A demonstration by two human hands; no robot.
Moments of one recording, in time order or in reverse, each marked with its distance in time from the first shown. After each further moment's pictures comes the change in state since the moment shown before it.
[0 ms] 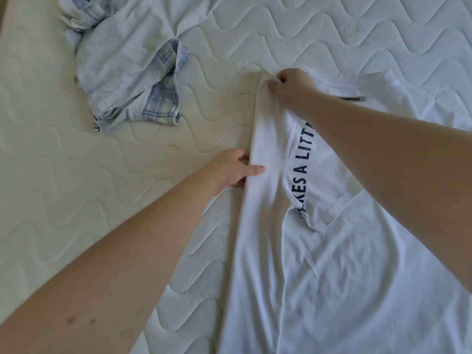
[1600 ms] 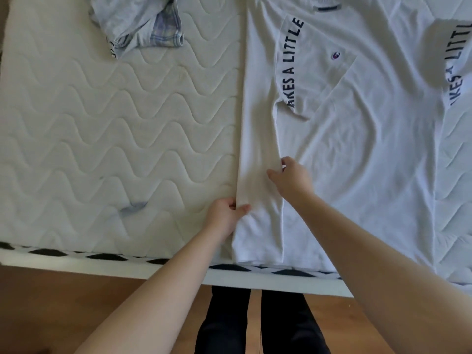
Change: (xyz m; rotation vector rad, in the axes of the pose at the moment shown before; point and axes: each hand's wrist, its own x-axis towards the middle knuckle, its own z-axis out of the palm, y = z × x) left_hand -0.212 -0.250 0.082 0.145 0.244 -0.092; right_hand -0.380 0.097 0.124 0.107 -0.074 0.353
